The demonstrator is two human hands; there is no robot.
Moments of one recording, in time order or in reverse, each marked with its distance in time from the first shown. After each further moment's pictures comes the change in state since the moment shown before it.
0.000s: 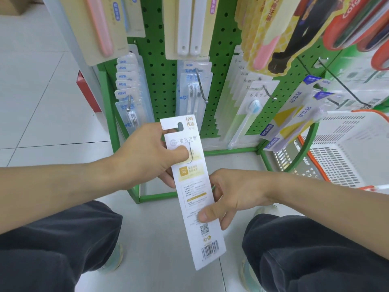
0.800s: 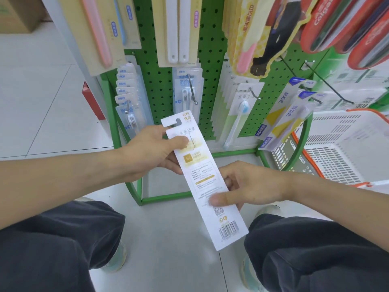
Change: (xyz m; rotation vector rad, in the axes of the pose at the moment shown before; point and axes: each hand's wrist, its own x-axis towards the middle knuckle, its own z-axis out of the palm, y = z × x) left_hand 0.009 0.004 0.008 -0.263 -0.064 -0.132; right_hand -0.038 0.022 -0.004 -0.024 0.142 -0.169
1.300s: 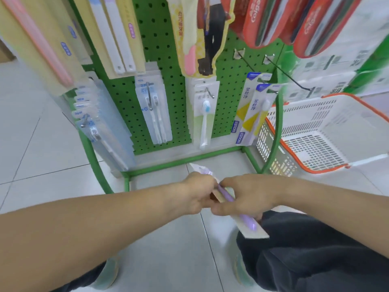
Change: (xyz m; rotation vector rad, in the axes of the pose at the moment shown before) left_hand 0.047 -0.054 0.150 -0.157 -0.124 -0.424; right_hand -0.040 0.040 -0.005 -0.539 0.154 0.404
